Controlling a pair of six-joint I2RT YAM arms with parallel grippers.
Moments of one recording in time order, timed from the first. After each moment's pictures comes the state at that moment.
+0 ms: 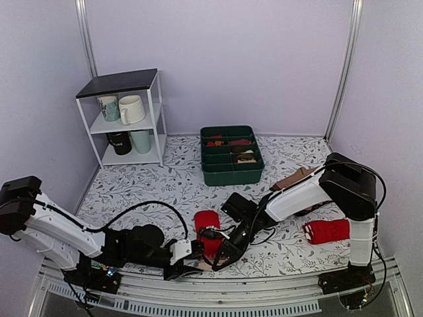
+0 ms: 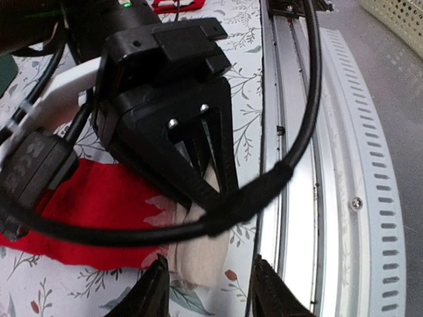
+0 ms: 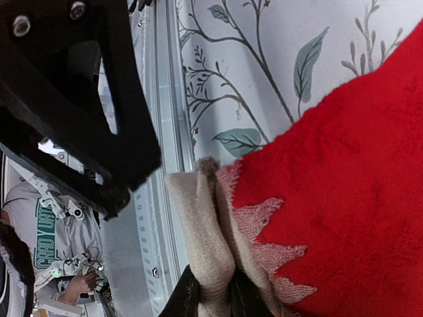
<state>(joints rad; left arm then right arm) -1.34 1.36 0.32 0.47 0.05 0.05 1.05 2.05 1.06 -0.19 -0.95 0.17</state>
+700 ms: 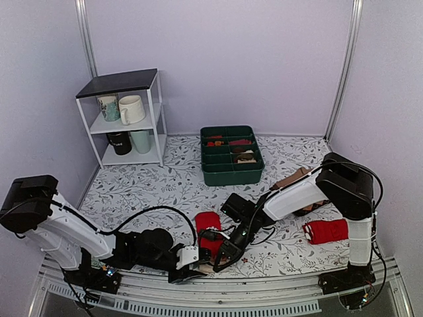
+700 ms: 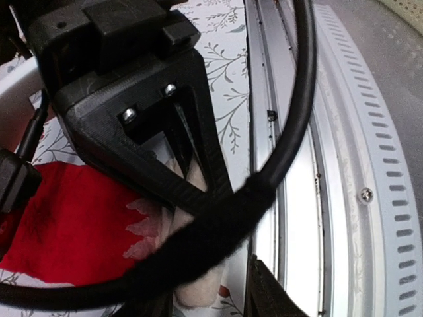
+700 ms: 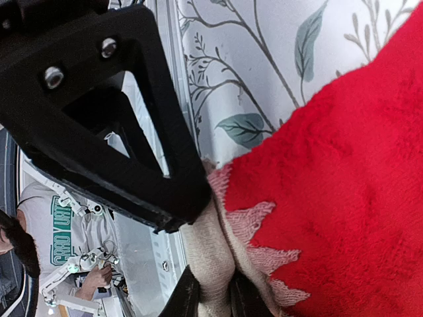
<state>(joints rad) -1.35 1.52 0.37 0.54 0.09 0.12 1.05 2.07 1.09 -0.26 -1.00 0.17</state>
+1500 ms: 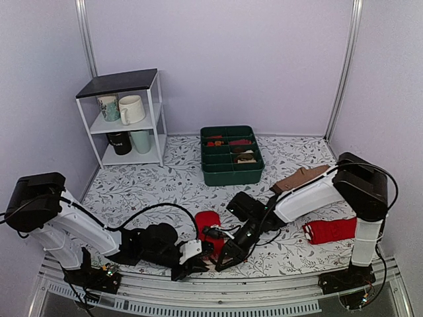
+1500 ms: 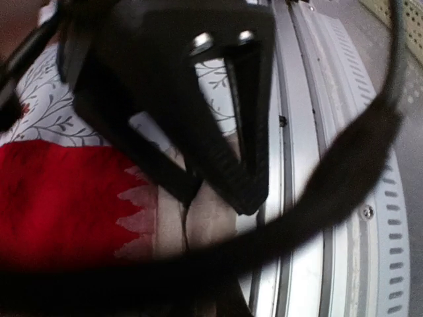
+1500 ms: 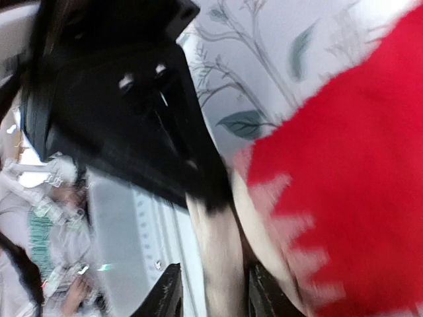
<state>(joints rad) -1.29 1.60 0.40 0.53 0.18 0.01 1.04 1.98 1.02 -0.17 -0.92 0.21</state>
